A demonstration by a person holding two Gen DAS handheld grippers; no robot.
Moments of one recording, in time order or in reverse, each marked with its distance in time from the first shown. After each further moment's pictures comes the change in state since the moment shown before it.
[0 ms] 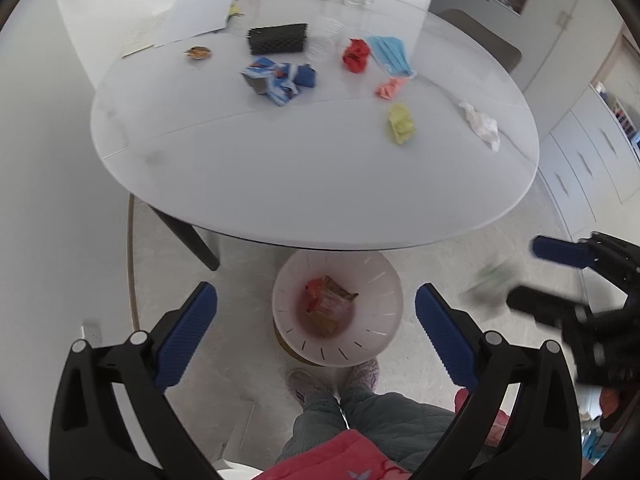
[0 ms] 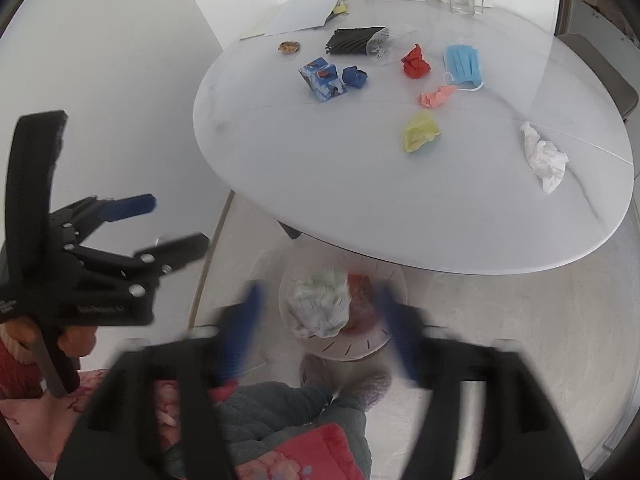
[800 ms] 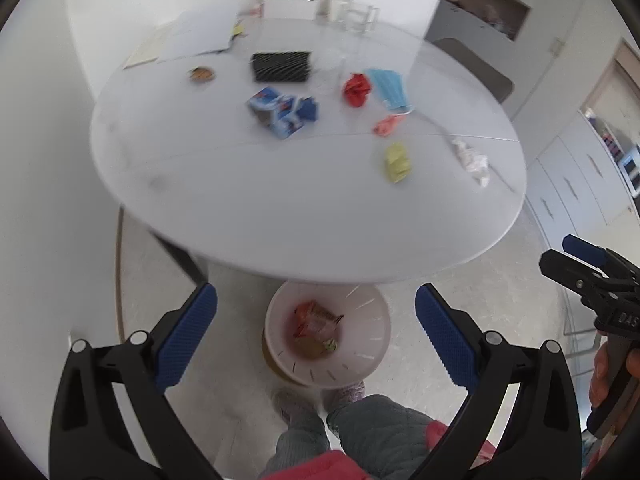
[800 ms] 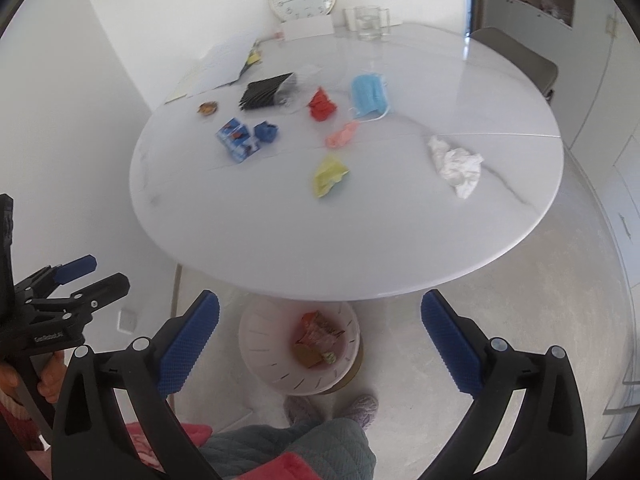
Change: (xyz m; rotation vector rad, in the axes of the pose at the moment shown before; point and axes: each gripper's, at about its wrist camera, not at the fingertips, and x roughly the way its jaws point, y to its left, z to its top) left arm -0.015 0.007 0.021 -0.014 -0.082 -0.071; right arm -0.035 -0.043 0.013 0.217 -0.151 -0.199
